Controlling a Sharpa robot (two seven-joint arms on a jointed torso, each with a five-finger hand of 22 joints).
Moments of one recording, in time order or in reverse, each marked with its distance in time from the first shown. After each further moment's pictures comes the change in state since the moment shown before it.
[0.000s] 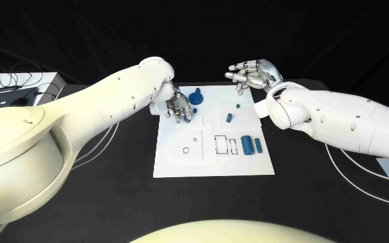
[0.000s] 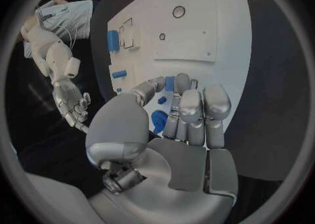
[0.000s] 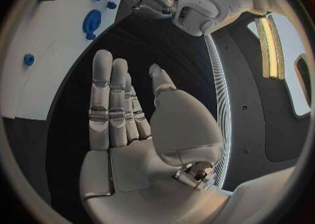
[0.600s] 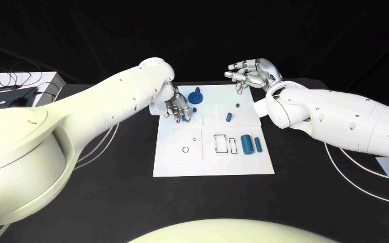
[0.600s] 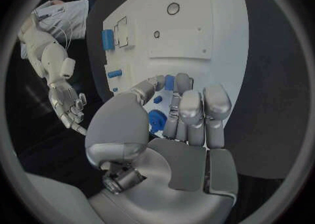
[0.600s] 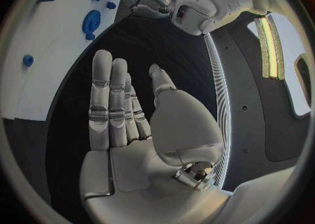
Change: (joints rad) left arm -0.007 0.012 -0.003 -0.022 -0.027 -0.006 0.003; left_hand 0.026 -0.026 -0.004 -0.004 -0.002 0.014 -0.004 -0.023 0.000 0.005 0.001 -0.014 0.004 0.000 0.000 0.008 0.013 0.000 0.000 0.000 0.000 0.003; right arm 0.000 0.003 0.000 -0.001 -0.001 0.001 0.000; right_hand 0.000 0.000 0.003 -0.003 0.004 0.000 0.000 0.000 0.000 0.000 0.000 0.000 0.000 0.000 0.000 0.000 0.000 -0.007 0.000 0.000 0.000 0.000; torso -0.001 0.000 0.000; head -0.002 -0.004
